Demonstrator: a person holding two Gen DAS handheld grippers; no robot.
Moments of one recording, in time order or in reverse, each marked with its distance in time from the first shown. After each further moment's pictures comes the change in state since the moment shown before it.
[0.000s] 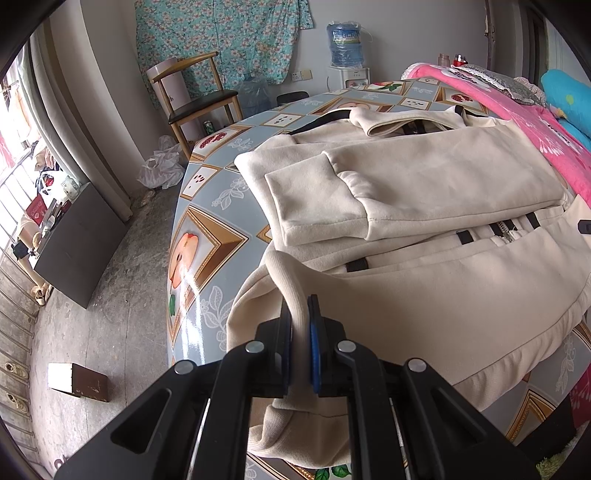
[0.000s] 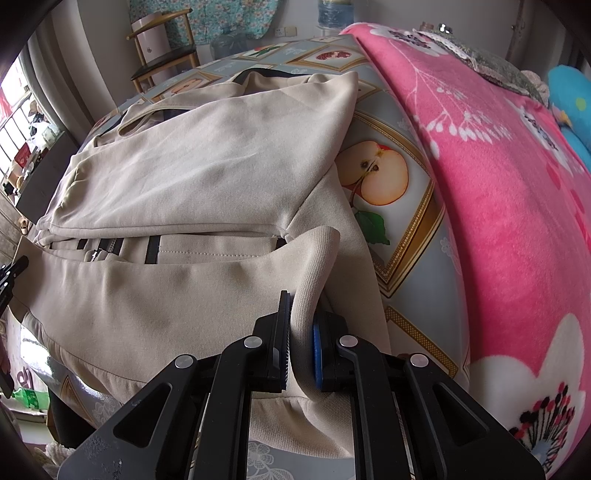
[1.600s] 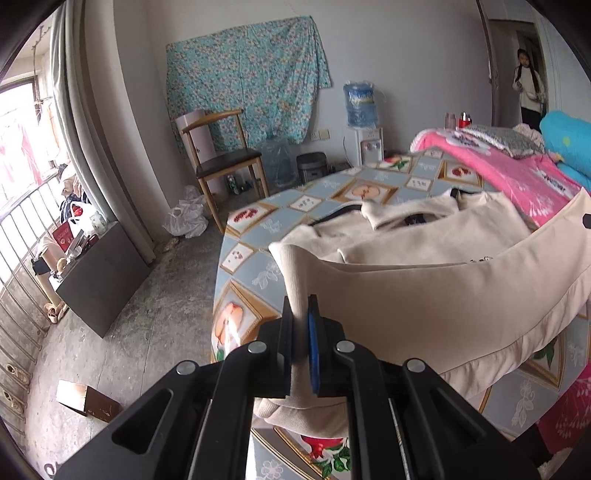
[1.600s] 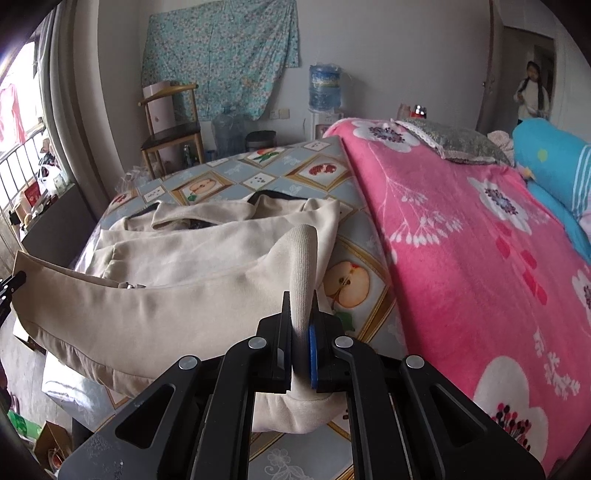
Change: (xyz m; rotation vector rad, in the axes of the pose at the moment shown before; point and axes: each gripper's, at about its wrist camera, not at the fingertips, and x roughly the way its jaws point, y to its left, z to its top) left arm -0.091 0.009 0.034 -0.043 -0.239 0.062; right arm -0.110 0.012 0.020 0.010 -0.348 -0.043
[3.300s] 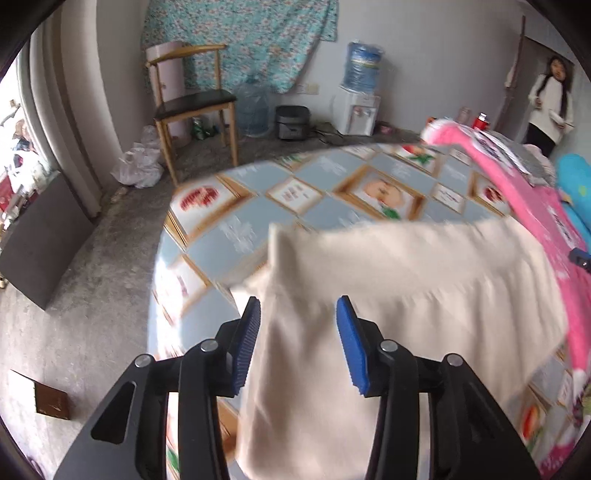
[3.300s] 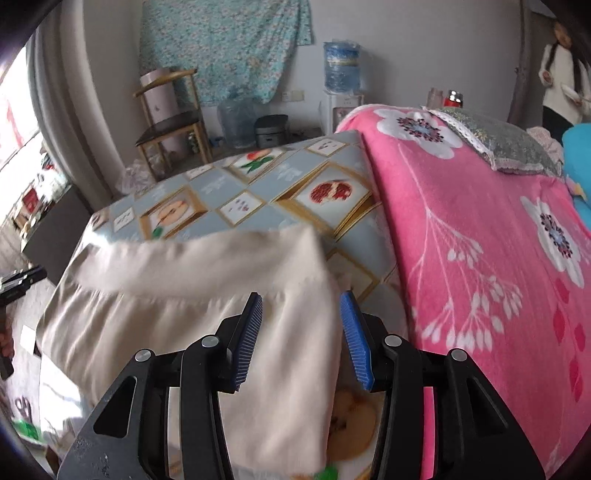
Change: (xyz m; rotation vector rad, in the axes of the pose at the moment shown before) left arm 0.176 0.037 0.081 -0.137 0.248 -0.232; right arm 0.145 -0.019 0.092 -0.059 0.125 0.107
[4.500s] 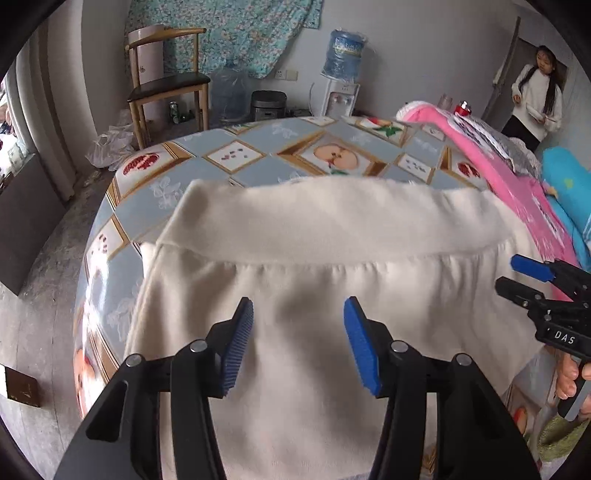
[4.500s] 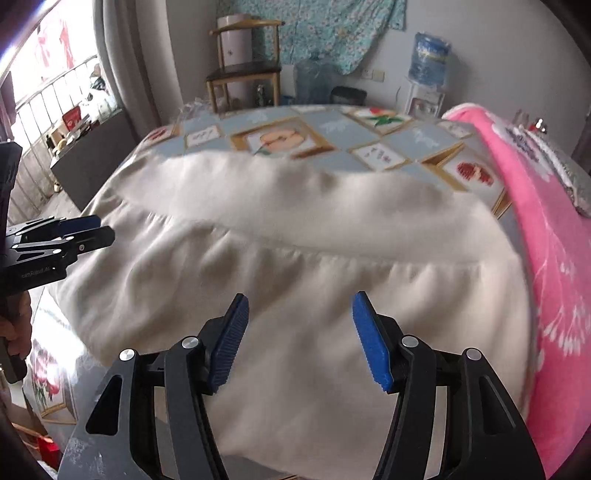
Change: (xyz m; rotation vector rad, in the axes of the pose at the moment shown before) left arm 0.043 -0.049 -0.009 -0.032 0.010 -0.046; right arm 0.073 0.126 -0.003 -0.195 0.056 0.065
